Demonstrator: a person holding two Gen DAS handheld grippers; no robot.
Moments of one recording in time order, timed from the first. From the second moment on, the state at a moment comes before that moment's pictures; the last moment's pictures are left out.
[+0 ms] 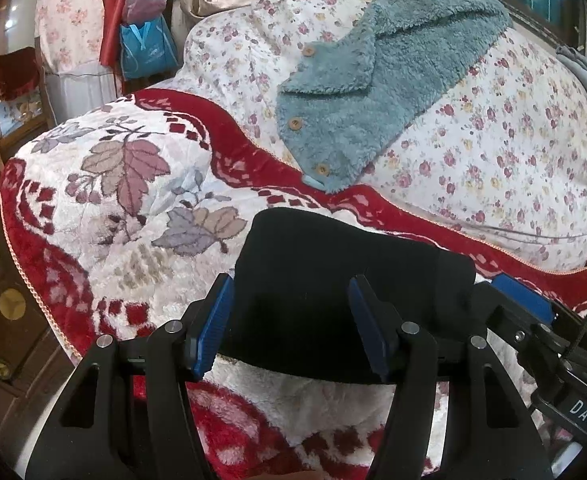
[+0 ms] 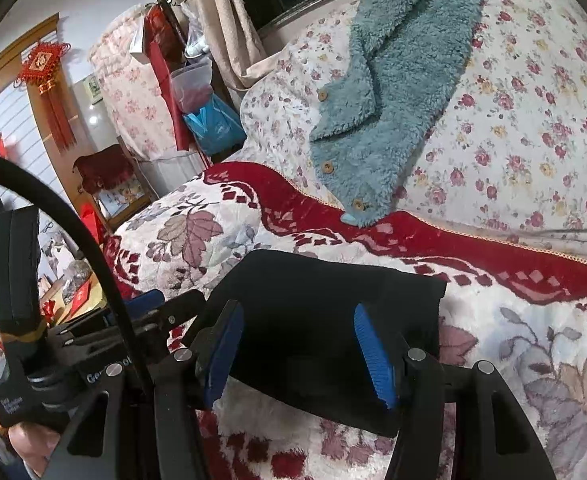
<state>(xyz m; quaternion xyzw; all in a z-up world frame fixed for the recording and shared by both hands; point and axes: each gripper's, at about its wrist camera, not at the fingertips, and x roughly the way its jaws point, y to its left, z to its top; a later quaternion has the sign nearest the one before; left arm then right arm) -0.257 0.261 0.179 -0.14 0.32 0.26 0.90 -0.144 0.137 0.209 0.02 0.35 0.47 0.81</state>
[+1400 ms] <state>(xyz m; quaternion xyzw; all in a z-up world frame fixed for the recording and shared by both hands) -0.230 0.270 0.168 -0.13 0.33 0.26 0.90 -0.115 0.154 0.190 0.02 0.38 0.46 0.80</state>
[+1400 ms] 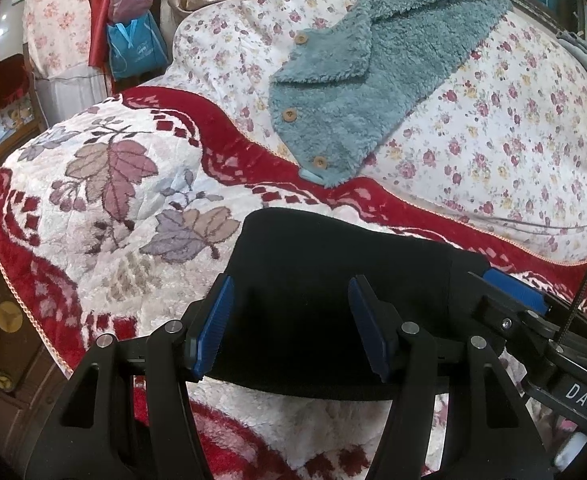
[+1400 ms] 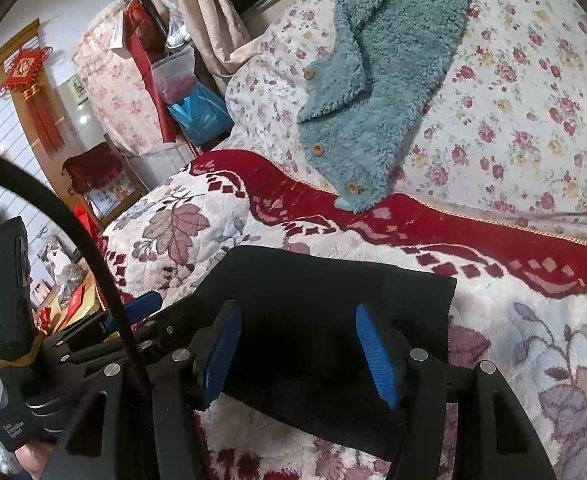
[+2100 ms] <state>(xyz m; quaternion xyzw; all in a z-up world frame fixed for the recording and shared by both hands) -0.231 0.266 0.164 -0.11 0.32 0.27 0.90 -0.114 0.159 0.180 0.03 0.40 0.46 0.79</state>
